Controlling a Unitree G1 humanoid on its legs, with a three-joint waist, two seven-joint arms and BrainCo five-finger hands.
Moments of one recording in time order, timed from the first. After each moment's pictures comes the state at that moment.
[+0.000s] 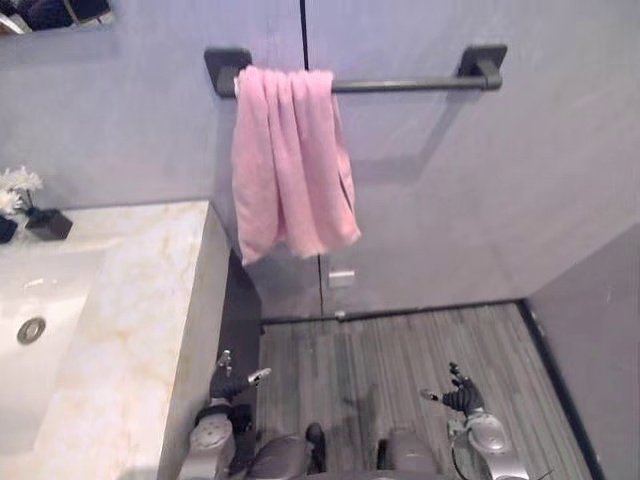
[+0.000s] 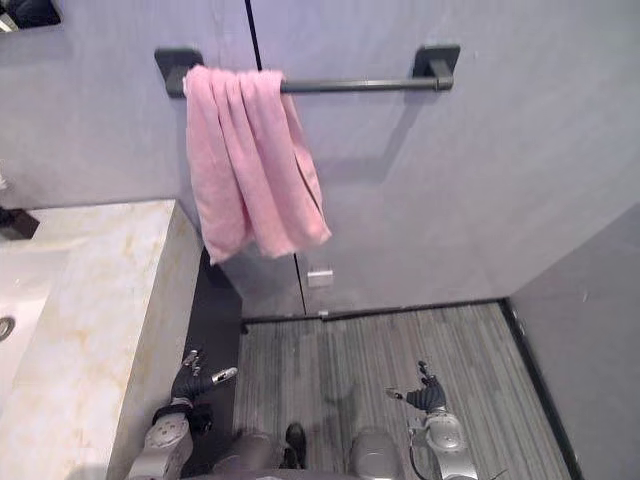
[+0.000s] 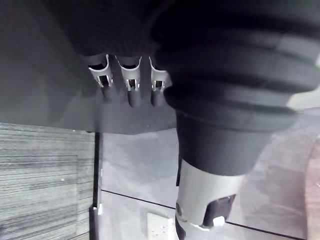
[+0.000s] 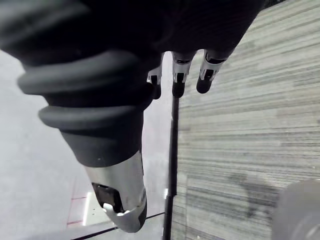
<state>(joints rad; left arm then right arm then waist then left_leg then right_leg) 0.10 0.15 0.00 0.62 -0.14 -0.16 0.16 0.07 -0.17 -0.04 0.74 -0.04 -0.11 -0.11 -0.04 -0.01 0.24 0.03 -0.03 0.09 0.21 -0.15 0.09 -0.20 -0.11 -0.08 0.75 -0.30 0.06</state>
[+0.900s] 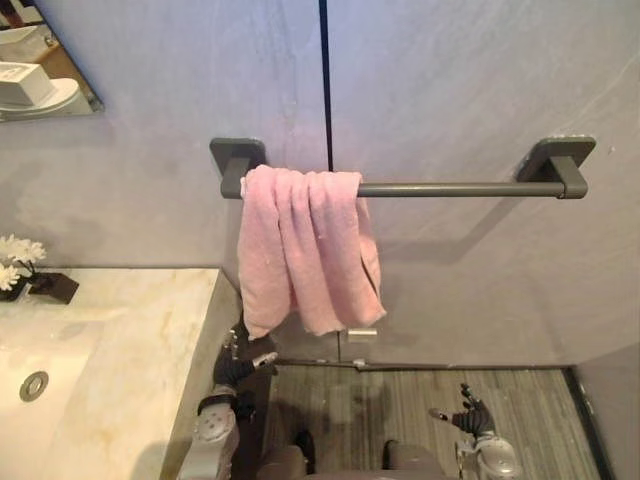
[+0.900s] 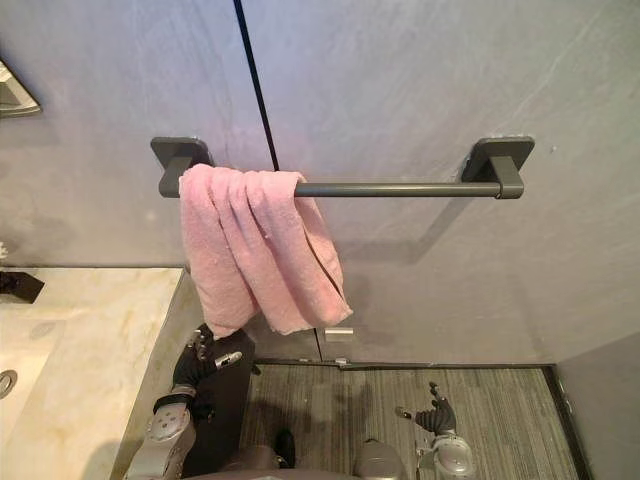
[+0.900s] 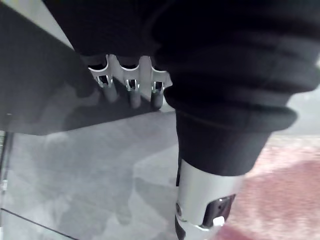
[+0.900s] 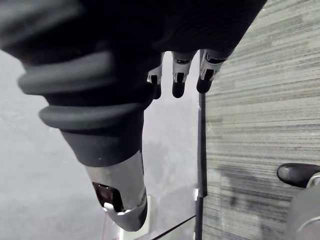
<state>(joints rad) 0.19 0.13 -0.02 0.30 -0.14 -0.16 0.13 0.17 -0.16 -0.10 0.72 -0.03 -0.13 -0.11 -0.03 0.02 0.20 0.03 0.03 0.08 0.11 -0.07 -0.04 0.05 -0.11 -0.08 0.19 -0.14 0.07</state>
